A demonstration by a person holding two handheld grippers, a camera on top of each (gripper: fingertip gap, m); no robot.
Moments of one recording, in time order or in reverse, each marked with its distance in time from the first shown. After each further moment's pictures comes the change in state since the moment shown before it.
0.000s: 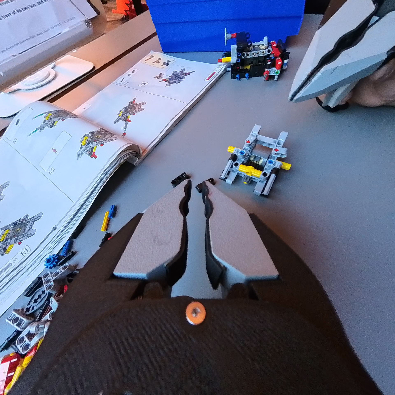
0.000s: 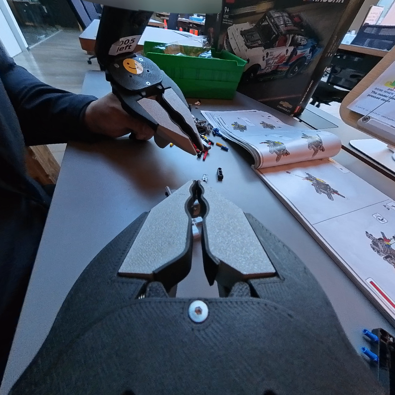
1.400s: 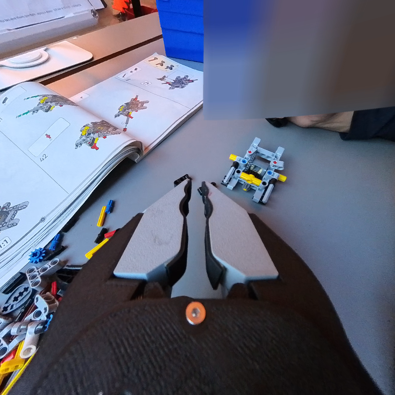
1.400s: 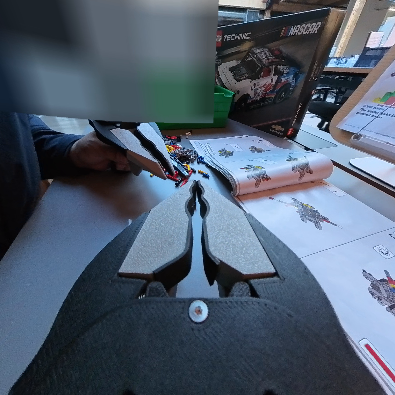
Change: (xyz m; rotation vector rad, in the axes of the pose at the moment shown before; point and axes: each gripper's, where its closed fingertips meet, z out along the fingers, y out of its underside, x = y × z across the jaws) left arm -0.008 -0.003 -0.004 0.037 0.054 -0.139; right arm 0.054 -0.020 0.028 0.141 -0.066 0.079
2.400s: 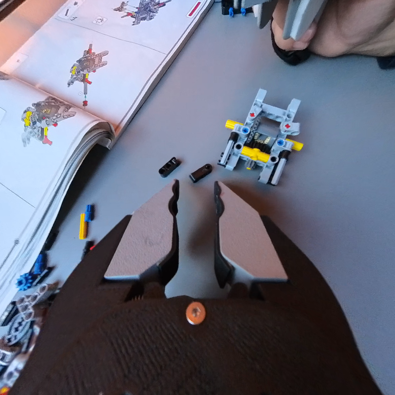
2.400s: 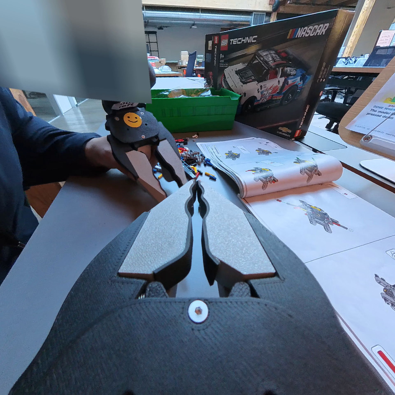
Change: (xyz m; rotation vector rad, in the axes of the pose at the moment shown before) left arm 0.008 0.030 0.026 -0.271 0.047 0.134; right arm -0.007 -0.004 -0.001 0.013 -0.029 0.018
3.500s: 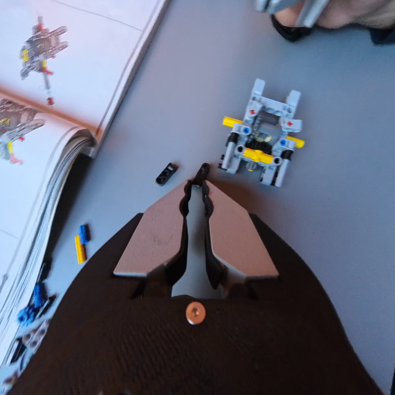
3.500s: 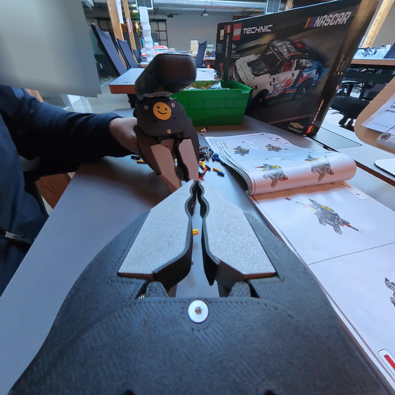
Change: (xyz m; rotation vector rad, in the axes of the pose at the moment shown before) left arm -0.001 0.001 0.012 -0.135 0.132 0.019; right arm -0.010 0.004 0.000 -0.035 -0.043 -0.011
